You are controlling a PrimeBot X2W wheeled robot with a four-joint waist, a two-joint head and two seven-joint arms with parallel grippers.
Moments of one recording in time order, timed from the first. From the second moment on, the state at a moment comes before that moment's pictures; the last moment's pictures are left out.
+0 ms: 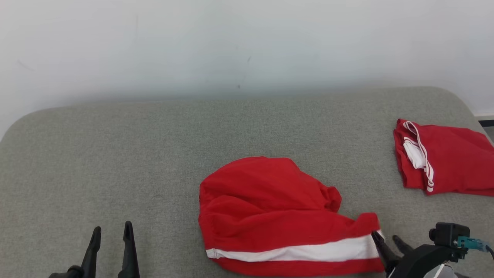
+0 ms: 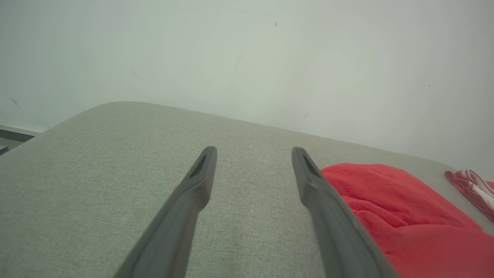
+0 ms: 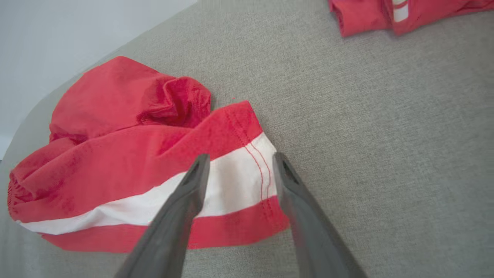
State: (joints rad) left arm 0.05 0.05 0.04 0.10 -0.27 -0.05 -0.26; right arm -0.04 -0.11 -0.07 0.23 0.49 0.13 0.39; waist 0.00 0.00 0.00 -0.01
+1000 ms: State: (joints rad) left arm 0.11 0.05 0.07 0.18 -0.23 -0.07 -0.26; right arm -0.08 -0.24 0.03 0.27 0.26 0.13 -0.11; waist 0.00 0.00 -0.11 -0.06
